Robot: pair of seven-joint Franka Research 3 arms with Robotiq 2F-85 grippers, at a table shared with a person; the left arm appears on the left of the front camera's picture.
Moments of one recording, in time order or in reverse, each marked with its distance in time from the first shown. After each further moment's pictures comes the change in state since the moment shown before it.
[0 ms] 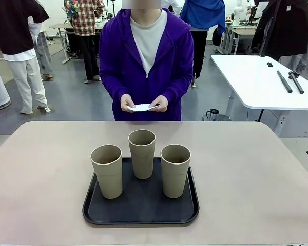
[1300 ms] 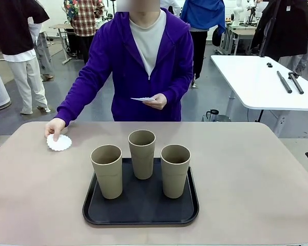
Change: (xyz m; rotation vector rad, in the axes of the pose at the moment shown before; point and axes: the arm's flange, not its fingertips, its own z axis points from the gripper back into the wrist) left arm 0.003 0.001 -0.002 0.001 -0.002 0.018; right arm 0.000 -0.002 -0.002 0.000 0.011 0.006
